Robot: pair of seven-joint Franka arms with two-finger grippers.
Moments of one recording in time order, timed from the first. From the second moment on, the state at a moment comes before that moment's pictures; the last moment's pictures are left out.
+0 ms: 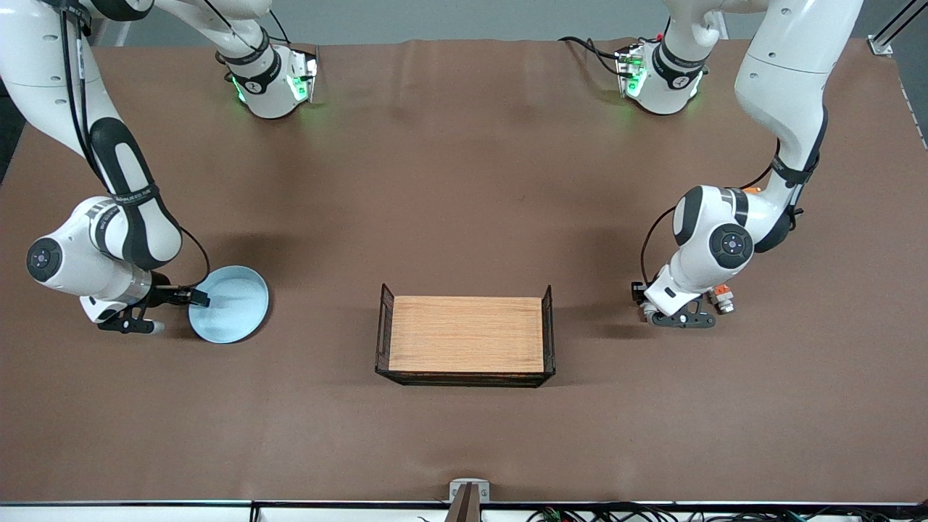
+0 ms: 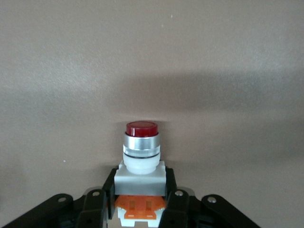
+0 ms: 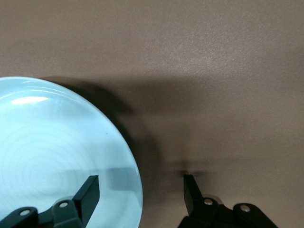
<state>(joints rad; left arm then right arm) -0.13 0.53 -0.07 -2.03 0.02 2.56 -0.15 -0.12 0.56 -0.10 -1.96 0.20 2.44 -0.27</state>
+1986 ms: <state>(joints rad) -0.14 0.22 -0.20 -1.52 -0.08 1.80 -0.92 -0.06 0.19 -0.08 -1.79 0.21 1.80 0.35</state>
